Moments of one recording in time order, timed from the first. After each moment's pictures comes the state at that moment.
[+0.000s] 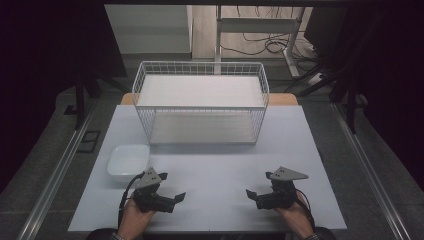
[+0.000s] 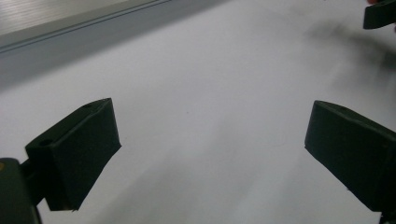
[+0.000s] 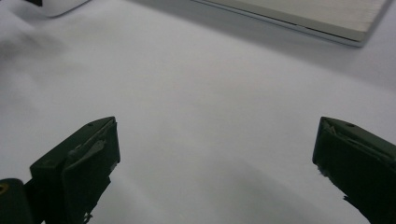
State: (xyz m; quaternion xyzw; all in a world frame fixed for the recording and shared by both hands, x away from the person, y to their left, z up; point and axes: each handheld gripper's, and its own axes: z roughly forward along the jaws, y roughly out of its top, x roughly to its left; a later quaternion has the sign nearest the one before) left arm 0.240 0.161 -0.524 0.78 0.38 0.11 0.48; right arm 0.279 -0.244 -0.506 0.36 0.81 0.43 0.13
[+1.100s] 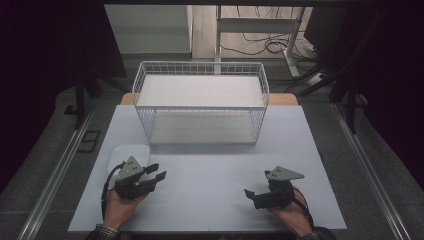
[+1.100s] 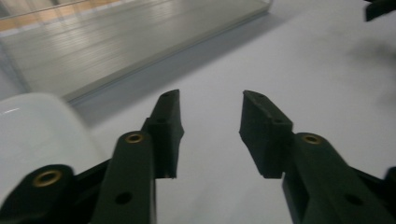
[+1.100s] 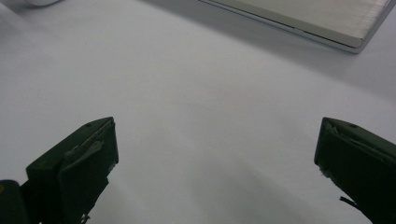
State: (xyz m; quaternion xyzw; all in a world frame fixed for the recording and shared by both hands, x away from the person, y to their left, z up) left arm 0.250 0.210 -0.496 0.76 0.40 0.20 0.46; right arm 0.280 -0.237 -0.507 0.35 0.82 0.42 0.15
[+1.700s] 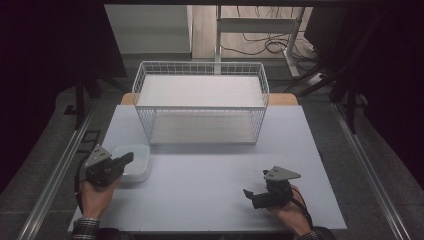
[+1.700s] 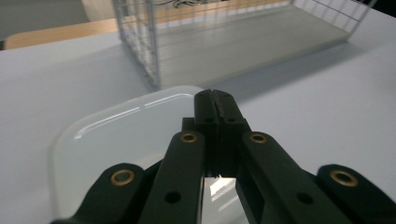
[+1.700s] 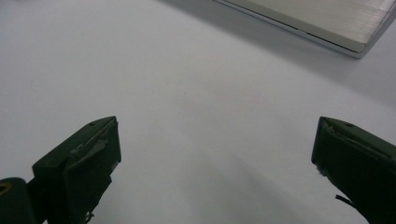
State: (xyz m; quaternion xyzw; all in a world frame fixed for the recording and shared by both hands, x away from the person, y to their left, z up) left arm 0.264 0.282 -0.486 0.71 0.48 0.24 0.45; right arm 0.282 -0.232 -0.508 0.33 0.84 0.40 0.17
